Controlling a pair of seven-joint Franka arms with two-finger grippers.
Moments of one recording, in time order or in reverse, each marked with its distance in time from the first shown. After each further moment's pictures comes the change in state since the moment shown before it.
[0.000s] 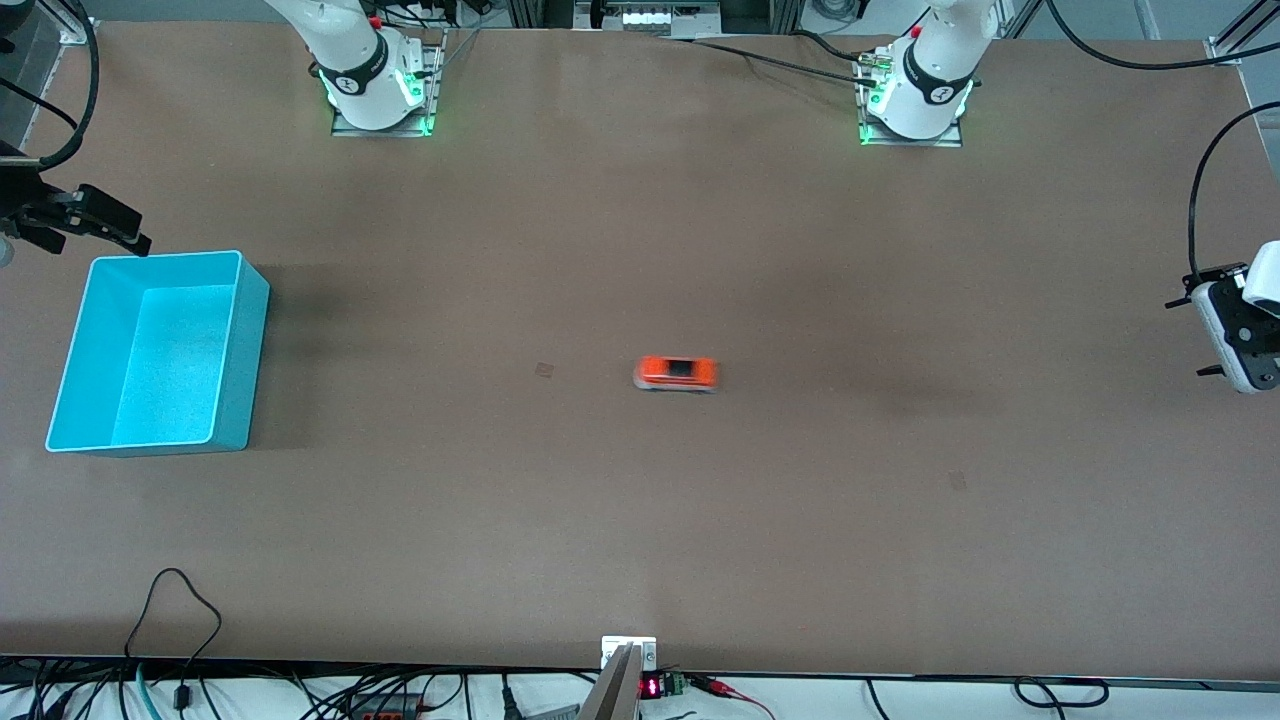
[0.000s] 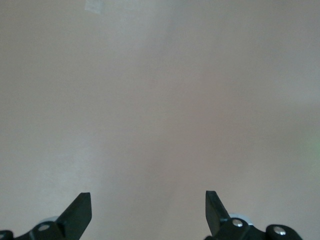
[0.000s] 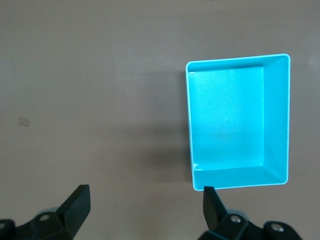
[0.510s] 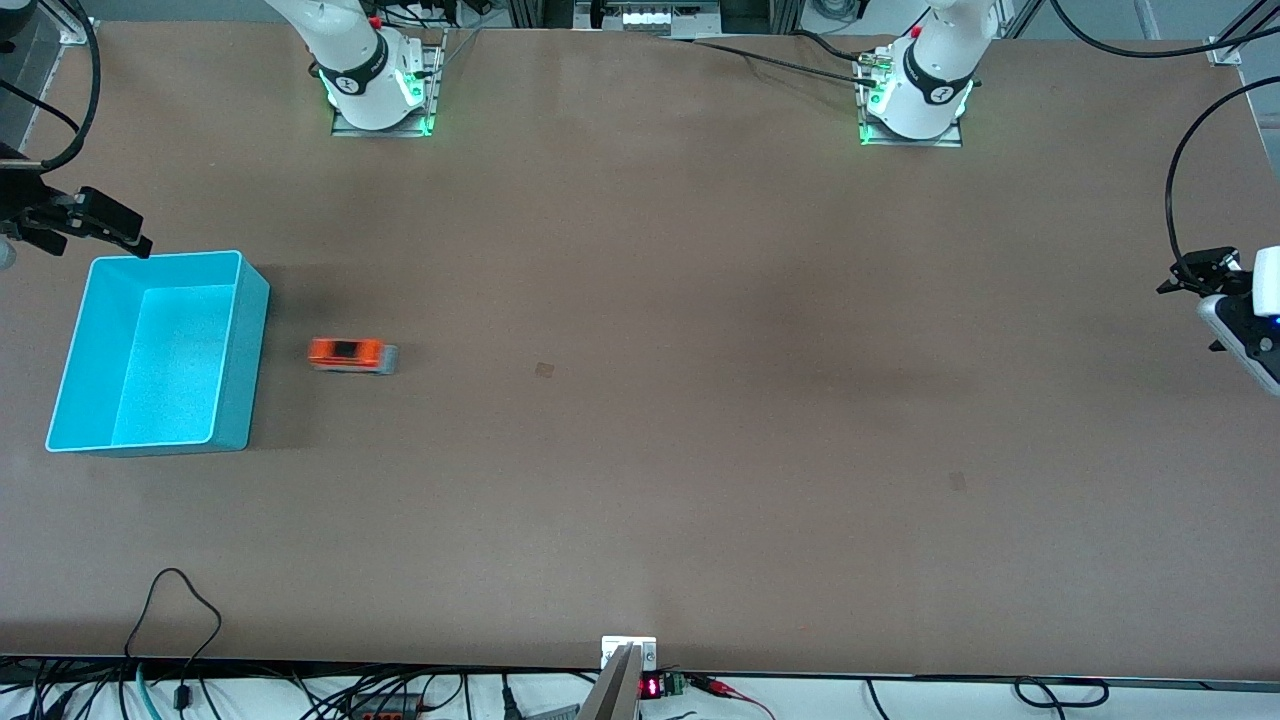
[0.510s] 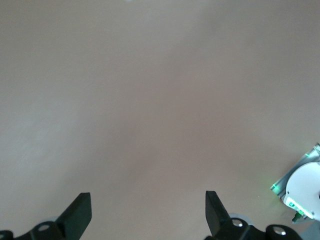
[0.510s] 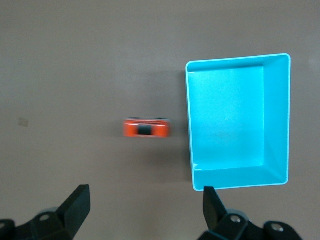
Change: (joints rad) left arm -0.009 0.000 -0.055 0.097 0.066 -0.145 -0.417; right arm 0.000 0.001 0.000 0.000 0.000 0.001 0.000
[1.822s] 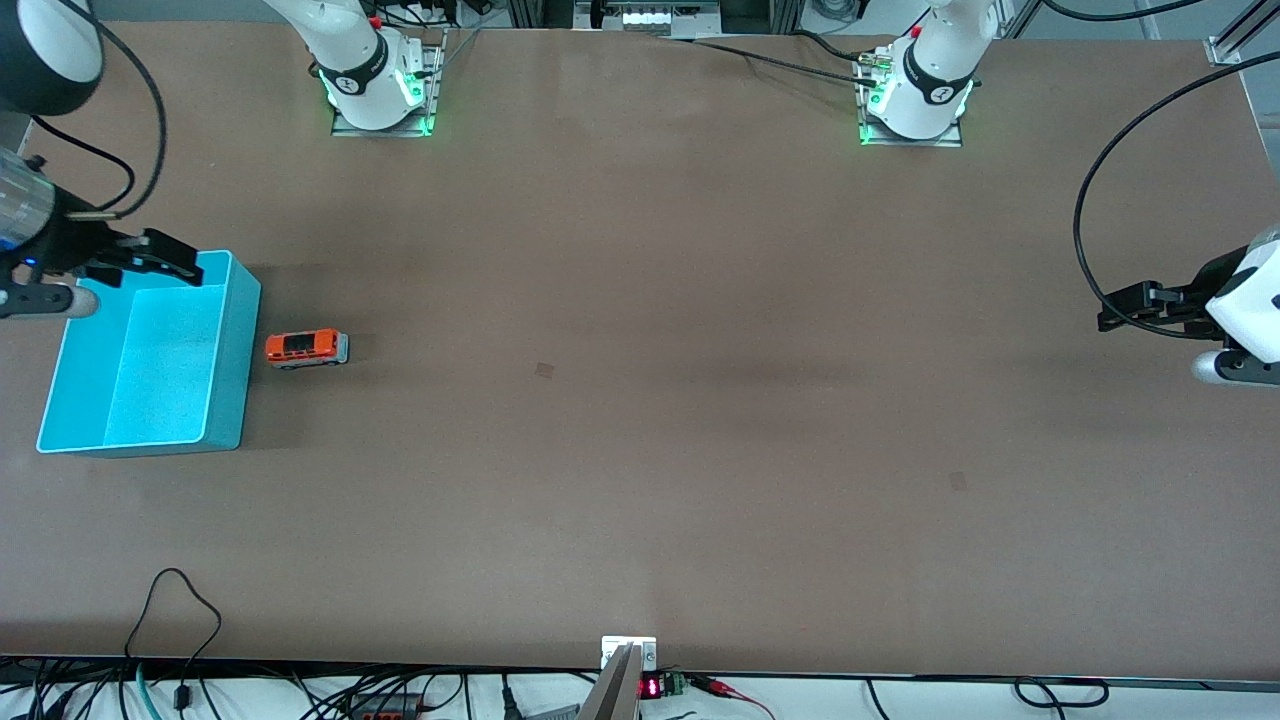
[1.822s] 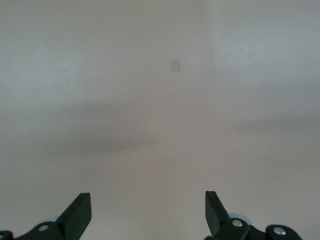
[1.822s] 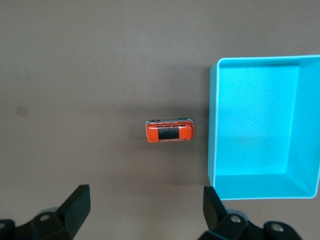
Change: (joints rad) left arm -0.039 -0.024 -0.169 0.102 -0.054 -0.022 -0.896; right arm 0.058 0.108 0.015 0.006 0.002 0.026 -0.004
